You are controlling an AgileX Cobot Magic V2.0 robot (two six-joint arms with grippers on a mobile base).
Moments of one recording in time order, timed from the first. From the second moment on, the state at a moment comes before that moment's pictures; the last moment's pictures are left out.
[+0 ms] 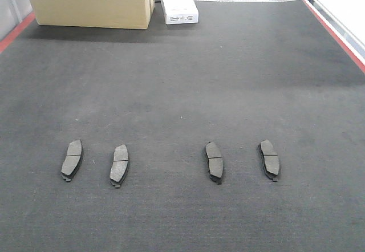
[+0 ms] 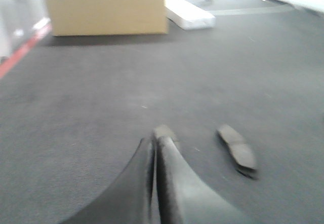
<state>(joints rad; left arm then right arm) -0.07 0.19 -0.07 0.05 0.11 -0.05 0.45 0.19 -0.58 -0.42 0.77 0.38</state>
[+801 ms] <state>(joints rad) 0.02 -0.01 0.03 0.03 0.05 -0.06 0.45 0.19 -0.58 -0.42 0.77 0.38</state>
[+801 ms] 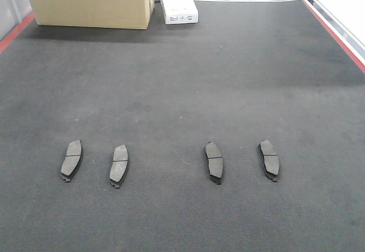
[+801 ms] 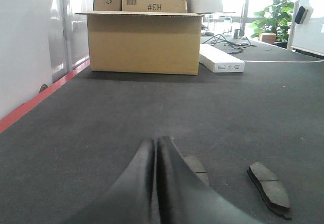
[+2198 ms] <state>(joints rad) 0.02 -0.01 0.03 0.03 0.06 -0.06 -0.06 0.15 -0.36 0.06 0.44 -0.10</state>
